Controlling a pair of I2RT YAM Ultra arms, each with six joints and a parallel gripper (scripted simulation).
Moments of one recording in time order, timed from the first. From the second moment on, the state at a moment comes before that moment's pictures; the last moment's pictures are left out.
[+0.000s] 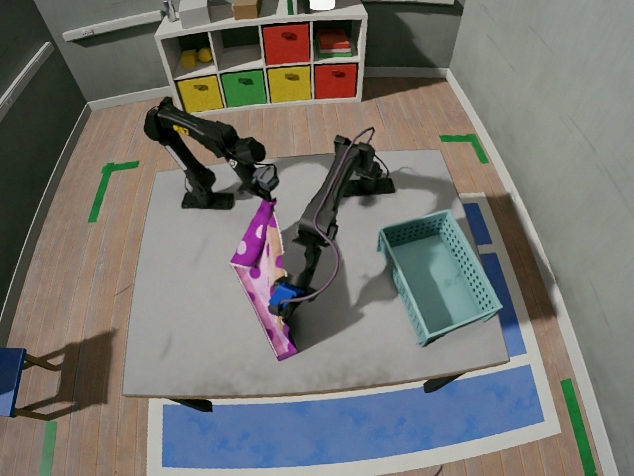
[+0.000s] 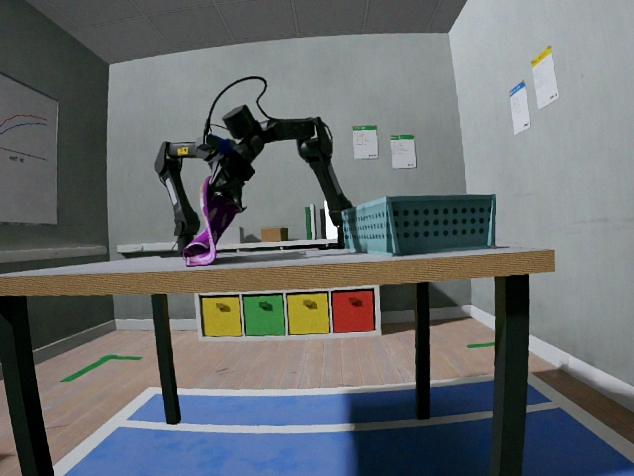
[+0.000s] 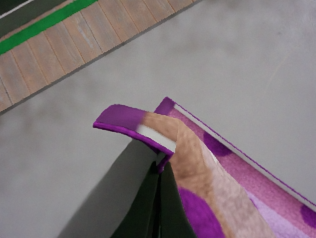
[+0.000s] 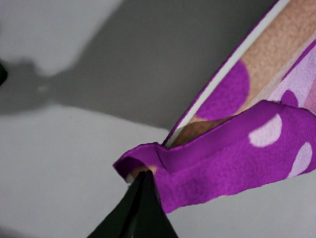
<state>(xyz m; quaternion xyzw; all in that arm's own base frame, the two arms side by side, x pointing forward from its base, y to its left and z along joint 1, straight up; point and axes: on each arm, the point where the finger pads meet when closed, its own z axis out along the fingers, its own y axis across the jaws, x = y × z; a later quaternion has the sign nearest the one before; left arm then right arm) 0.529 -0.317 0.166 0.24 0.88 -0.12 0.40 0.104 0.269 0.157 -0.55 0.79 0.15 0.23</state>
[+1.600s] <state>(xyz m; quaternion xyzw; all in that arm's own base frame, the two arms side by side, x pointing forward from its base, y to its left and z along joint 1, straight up) 0.515 -0.157 0.014 0.14 0.95 -0.05 0.29 0.070 0.431 0.018 -0.62 0.72 0.19 0.24</state>
